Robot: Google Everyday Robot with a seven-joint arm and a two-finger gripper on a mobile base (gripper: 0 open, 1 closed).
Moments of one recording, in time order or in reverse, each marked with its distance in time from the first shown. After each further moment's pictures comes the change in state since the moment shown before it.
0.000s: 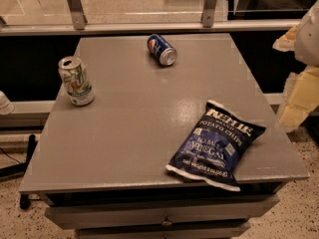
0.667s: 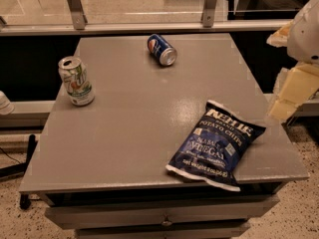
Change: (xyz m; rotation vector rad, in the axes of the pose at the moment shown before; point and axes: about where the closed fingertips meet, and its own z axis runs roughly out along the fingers) arm -0.013 -0.012 0.006 0.028 -0.054 0.003
